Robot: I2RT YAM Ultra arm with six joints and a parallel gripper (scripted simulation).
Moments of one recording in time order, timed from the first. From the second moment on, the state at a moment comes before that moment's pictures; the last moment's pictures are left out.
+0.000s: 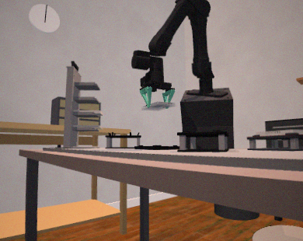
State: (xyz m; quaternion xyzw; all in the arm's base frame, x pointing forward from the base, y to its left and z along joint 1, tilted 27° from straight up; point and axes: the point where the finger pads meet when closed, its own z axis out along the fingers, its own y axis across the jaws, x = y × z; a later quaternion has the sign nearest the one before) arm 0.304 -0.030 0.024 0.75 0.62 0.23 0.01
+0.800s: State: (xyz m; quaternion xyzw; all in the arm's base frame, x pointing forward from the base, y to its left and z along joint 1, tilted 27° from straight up) arm 0.327 -0.017 -0.025 0.75 0.62 0.23 0.02
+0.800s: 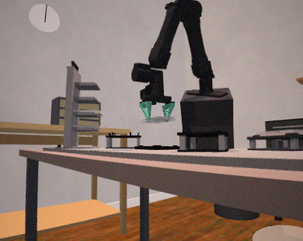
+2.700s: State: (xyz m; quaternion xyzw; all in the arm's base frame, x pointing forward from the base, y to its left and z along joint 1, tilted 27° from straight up) arm 0.339 -0.012 -0.049 0.75 0.61 0.23 0.03
